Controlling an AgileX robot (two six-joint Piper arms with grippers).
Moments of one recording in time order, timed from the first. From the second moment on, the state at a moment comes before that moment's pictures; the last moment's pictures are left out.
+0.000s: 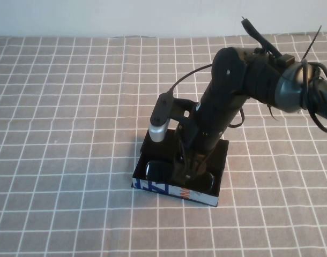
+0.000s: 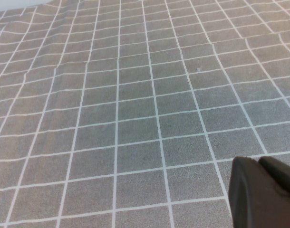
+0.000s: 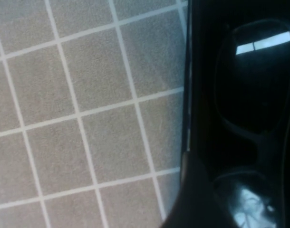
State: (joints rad) right arm 0.57 2.05 -1.70 0.37 1.12 -0.88; left arm -0.06 -0.02 0.02 0.03 0.37 0.08
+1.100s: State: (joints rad) right arm 0.57 2.15 -1.71 0.33 1.01 -0.90; left arm -0.06 -0.02 0.02 0.03 0.37 0.08
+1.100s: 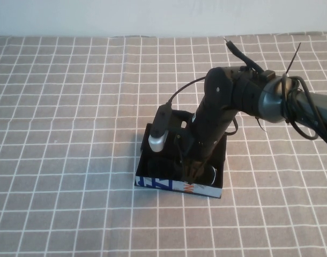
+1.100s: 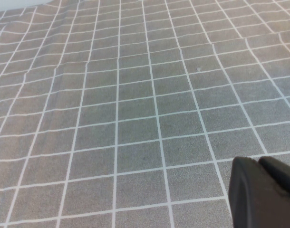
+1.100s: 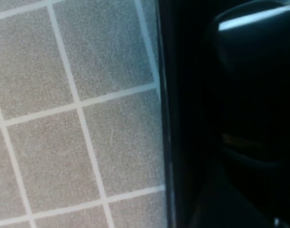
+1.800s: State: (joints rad) right arm 0.58 2.11 -1.99 0.29 1.22 -0.64; left arm -0.06 -0.02 0.02 0.03 0.37 0.08
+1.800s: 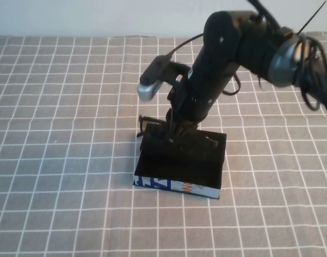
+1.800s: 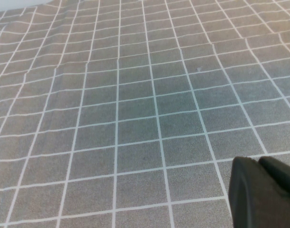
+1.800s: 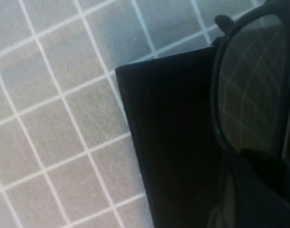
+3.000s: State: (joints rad) right arm 0.29 1.67 -0.96 0.39 0.72 0.05; left arm -0.06 -0.02 0.02 0.03 0.37 0.08
